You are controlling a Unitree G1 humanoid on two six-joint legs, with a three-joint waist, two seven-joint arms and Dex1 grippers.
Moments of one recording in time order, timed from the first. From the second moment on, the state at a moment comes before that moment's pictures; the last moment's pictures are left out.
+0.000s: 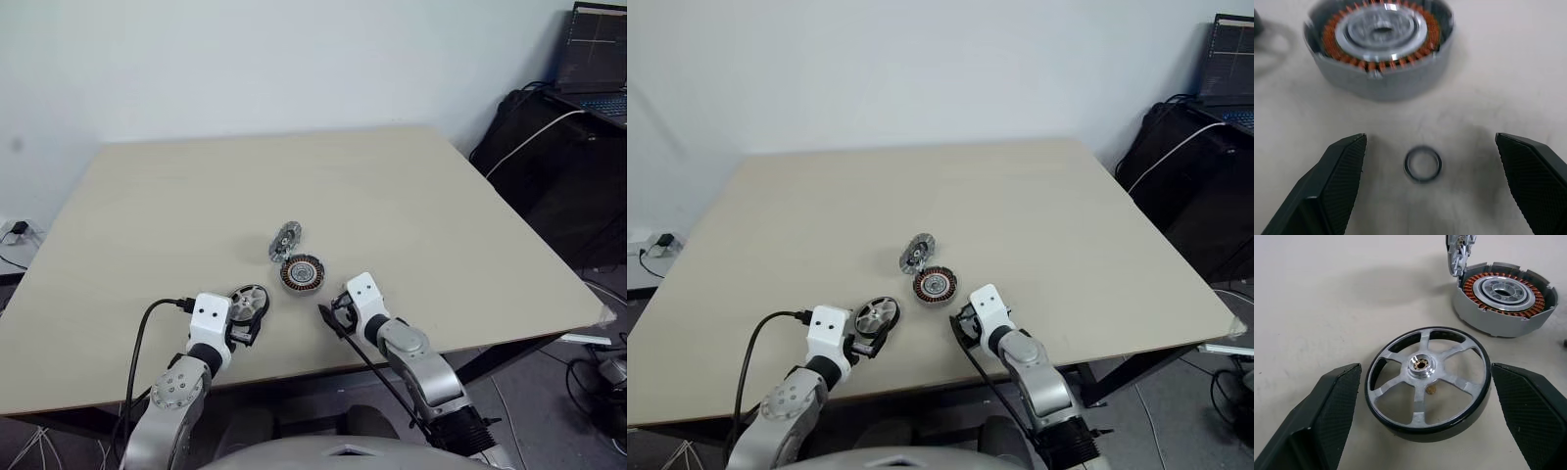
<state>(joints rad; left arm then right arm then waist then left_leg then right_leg) 0.37 0.20 -0.12 -0.40 -0.08 0.39 -0.20 0.01 -0.17 0.26 0.02 0.01 0.44 0.31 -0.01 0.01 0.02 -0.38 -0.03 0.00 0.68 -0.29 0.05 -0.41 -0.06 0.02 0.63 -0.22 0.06</state>
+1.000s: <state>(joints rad) 0.37 0.19 -0.12 -0.39 -0.07 0.37 -0.18 -0.15 -0.13 0.28 -0.05 0.01 0.50 0.32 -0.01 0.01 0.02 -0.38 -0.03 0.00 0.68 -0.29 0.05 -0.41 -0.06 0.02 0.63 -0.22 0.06</state>
